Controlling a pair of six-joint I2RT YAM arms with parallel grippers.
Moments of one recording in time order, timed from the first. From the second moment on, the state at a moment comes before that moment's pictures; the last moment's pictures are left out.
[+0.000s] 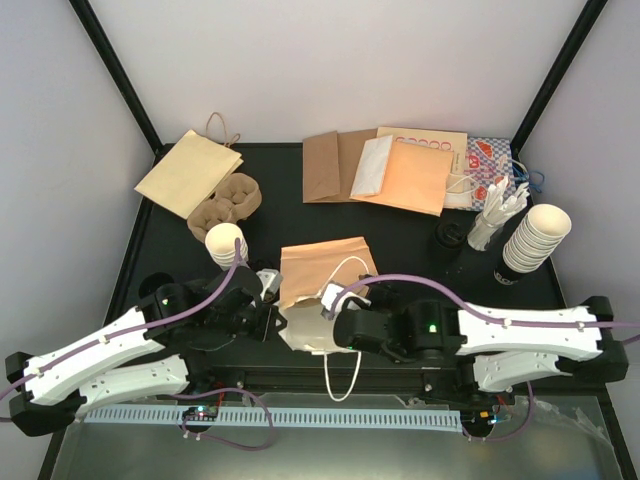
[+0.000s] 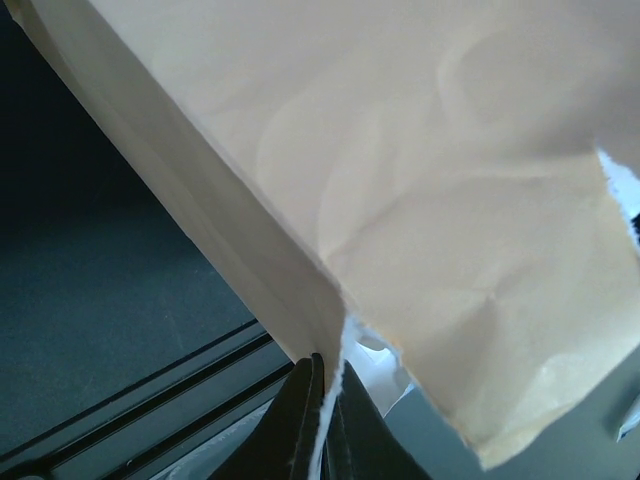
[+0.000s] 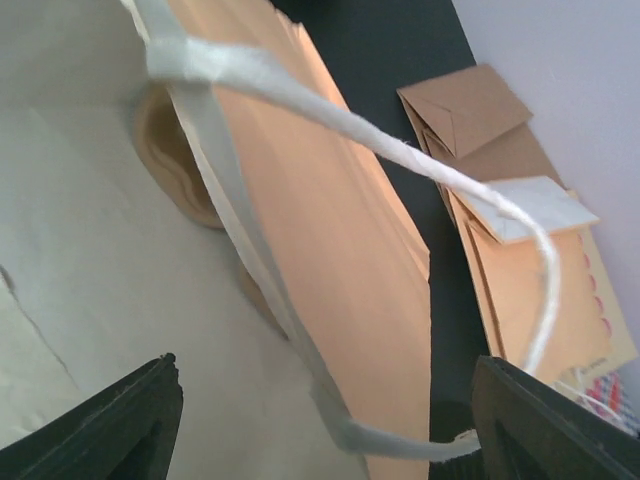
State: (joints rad) left arm -1.07 0.79 0.88 -1.00 0.12 -0.86; right arm 1.53 1.16 1.15 -1.00 0.74 0.04
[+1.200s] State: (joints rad) left arm -1.01 0.99 1.03 -0.96 0.00 -0.69; right arm 1.50 1.33 1.27 -1.25 0.88 0.22
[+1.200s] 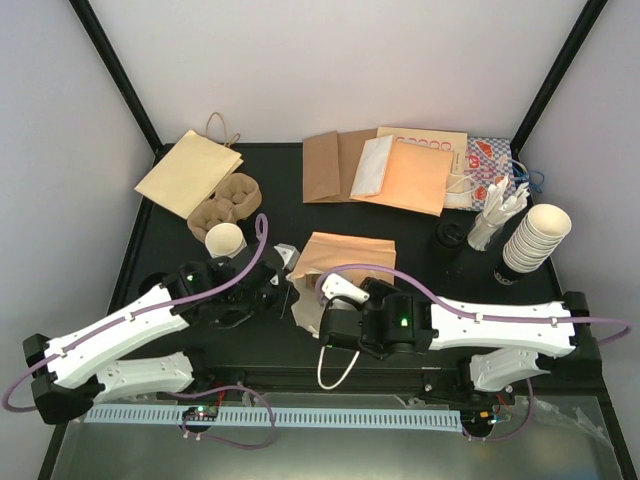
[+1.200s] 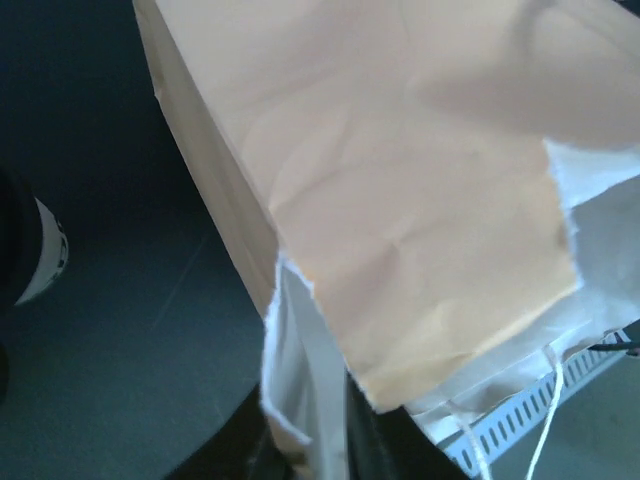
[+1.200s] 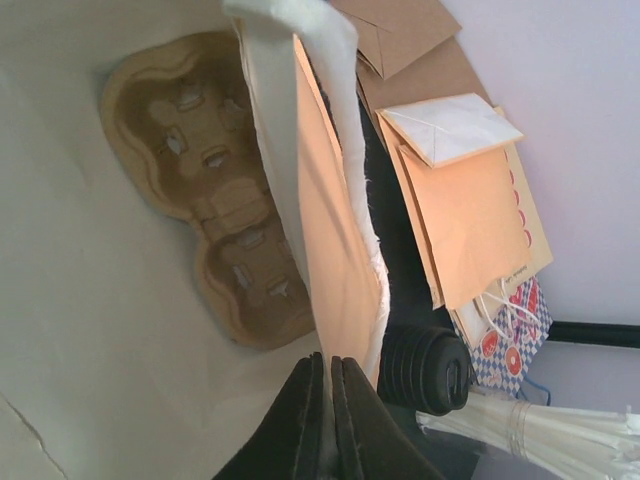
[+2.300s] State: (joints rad) left arm -1.00 0.48 0.66 -0.66 -0.08 -0.90; right arm 1.43 1.43 1.33 -1.27 0.91 0.31
